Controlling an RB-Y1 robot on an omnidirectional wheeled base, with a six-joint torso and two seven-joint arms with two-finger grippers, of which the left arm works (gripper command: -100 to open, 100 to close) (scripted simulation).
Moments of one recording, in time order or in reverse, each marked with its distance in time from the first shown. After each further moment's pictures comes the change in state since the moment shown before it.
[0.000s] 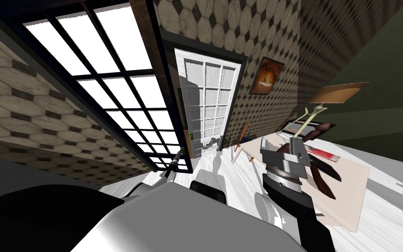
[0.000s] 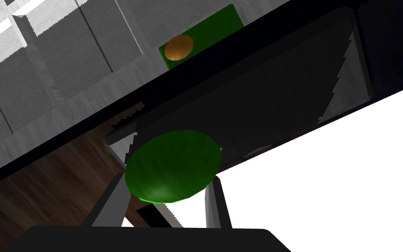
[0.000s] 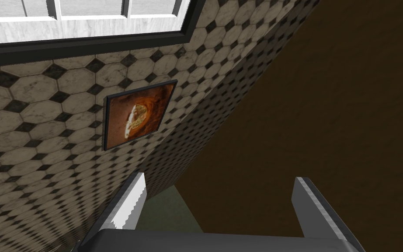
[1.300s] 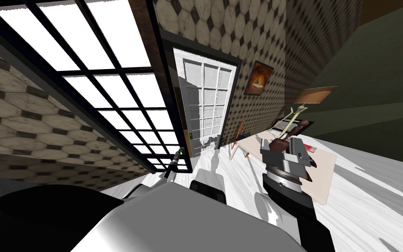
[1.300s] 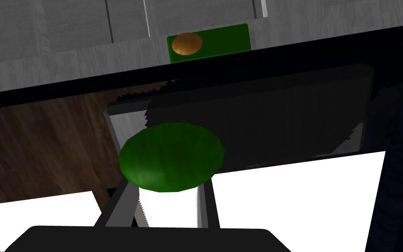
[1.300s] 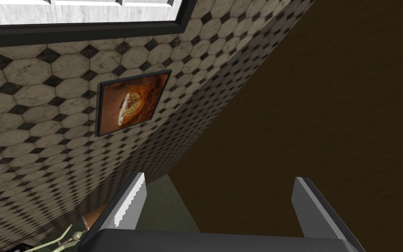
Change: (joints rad) arm 0.016 -0.002 -0.011 -0.026 0.073 0.021 0.296
